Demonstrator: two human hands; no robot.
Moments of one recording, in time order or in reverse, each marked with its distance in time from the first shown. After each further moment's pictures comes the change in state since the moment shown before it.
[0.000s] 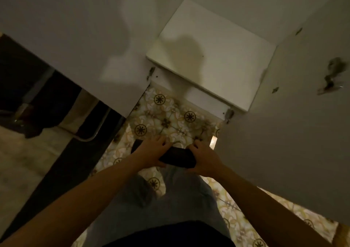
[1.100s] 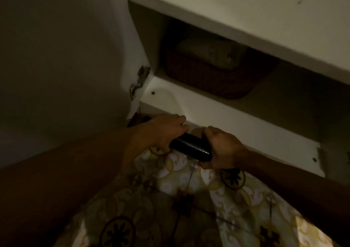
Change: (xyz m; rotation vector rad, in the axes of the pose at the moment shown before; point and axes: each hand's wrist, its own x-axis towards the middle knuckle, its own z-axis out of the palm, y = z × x) left_hand 0.489 -0.364 0.198 0.290 0.155 0.287; right_hand 0.534 0.247 0.178 -0.159 0.255 0.056
